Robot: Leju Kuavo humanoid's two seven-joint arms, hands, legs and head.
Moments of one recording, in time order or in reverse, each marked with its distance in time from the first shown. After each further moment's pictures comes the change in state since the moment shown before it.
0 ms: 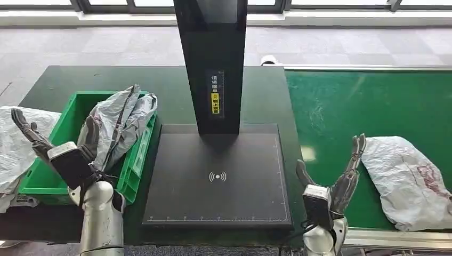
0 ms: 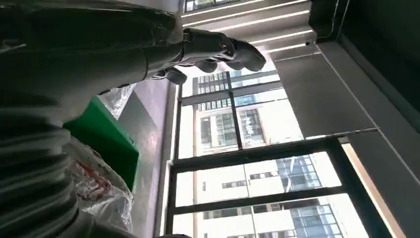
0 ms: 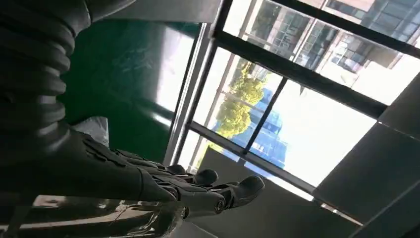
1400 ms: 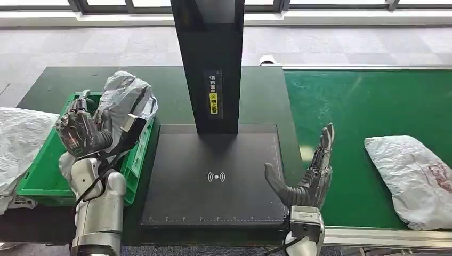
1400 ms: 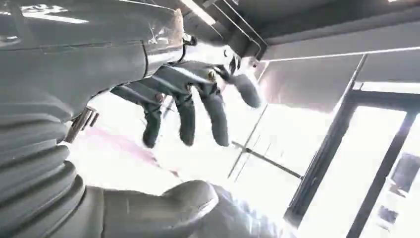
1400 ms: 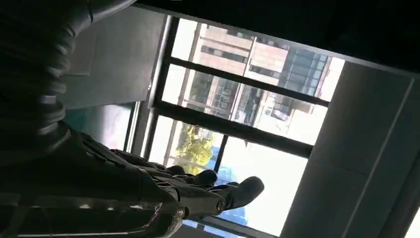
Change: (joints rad) left arm -0.120 0.056 0.086 0.172 -1.181 0.014 0.567; right arm 0.035 -0.038 0.311 -0.129 -0.206 0.067 -0.050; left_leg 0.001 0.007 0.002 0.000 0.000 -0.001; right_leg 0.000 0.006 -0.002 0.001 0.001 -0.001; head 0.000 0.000
